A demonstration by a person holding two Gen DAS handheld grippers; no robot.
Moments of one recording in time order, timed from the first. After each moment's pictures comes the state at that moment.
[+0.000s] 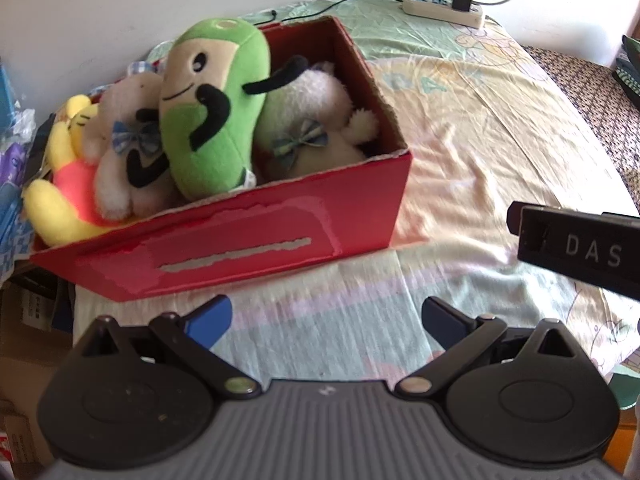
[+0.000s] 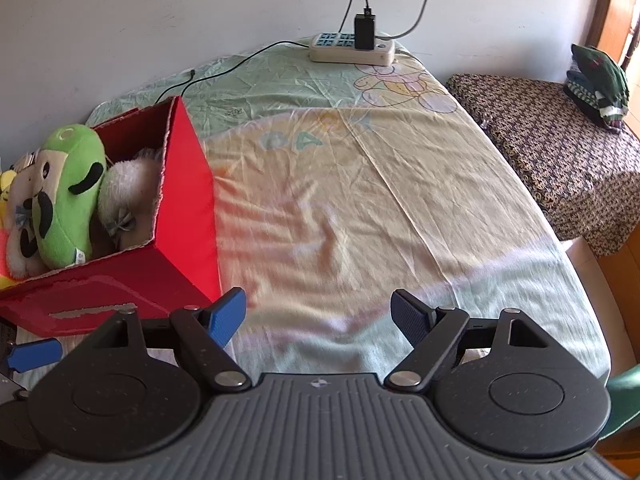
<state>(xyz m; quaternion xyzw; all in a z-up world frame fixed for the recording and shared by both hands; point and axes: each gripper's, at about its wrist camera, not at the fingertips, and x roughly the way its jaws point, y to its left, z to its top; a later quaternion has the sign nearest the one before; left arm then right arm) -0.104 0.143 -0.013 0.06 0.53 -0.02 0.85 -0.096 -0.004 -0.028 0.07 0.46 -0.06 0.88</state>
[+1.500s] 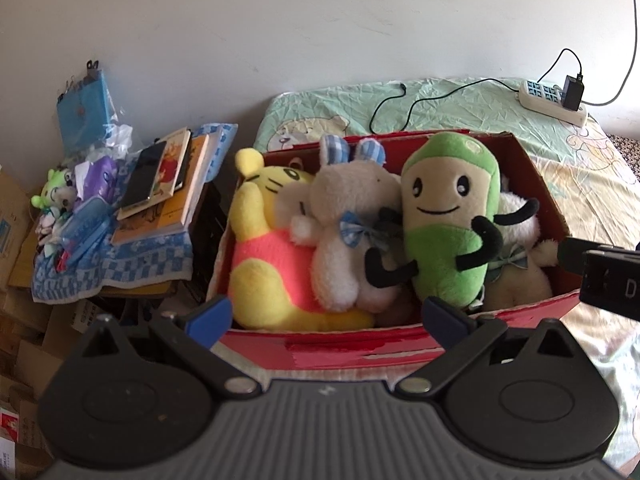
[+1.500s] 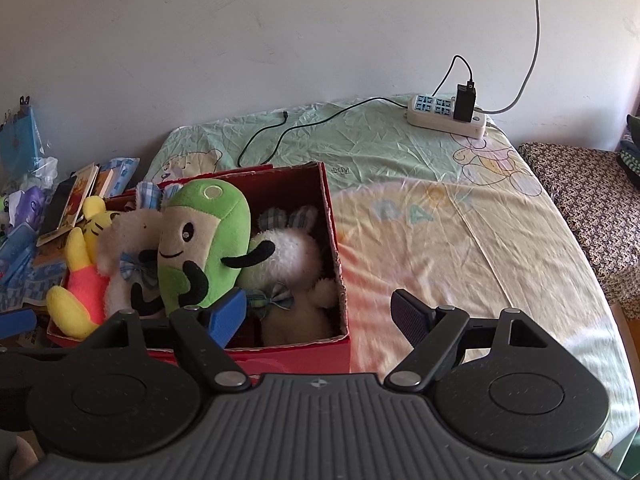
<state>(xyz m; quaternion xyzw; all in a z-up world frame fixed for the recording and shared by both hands) -0.088 0.263 0.042 0.05 0.44 0.09 0.89 -0.062 0.094 0.016 0.05 0.41 0.01 0.91</state>
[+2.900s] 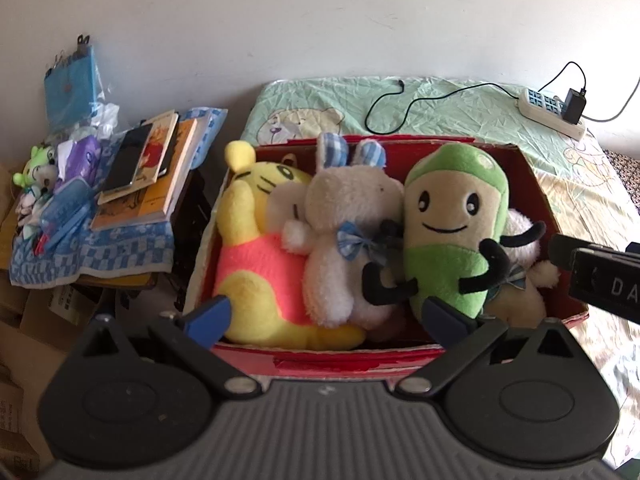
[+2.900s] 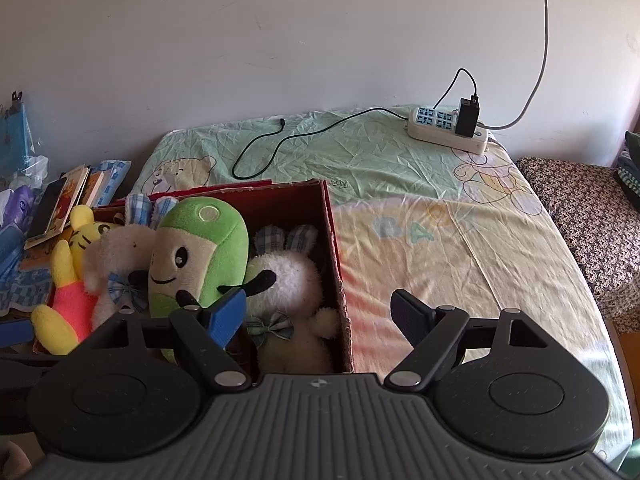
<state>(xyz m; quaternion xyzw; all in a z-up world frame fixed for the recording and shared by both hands) -0.067 0.276 0.038 0.01 0.46 0.07 0.89 -0.042 0.103 0.017 0.03 0.40 0.00 0.92</state>
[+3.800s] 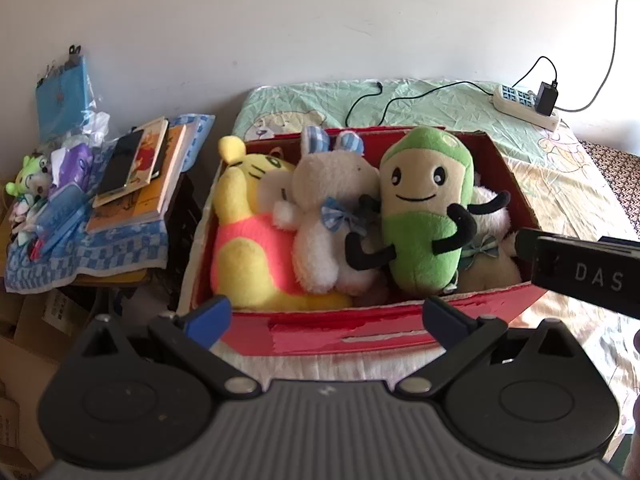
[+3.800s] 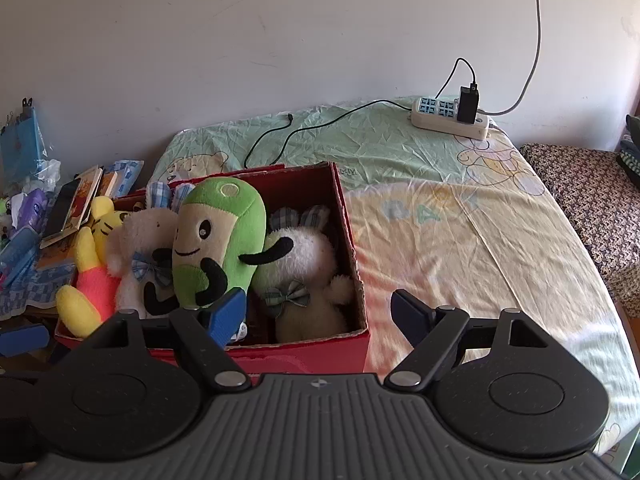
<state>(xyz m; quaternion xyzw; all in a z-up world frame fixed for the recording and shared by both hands) -0.100 0.274 0.045 0.01 0.45 0.05 0.89 -0.068 0.105 0.017 0.05 0.40 0.01 0.92</state>
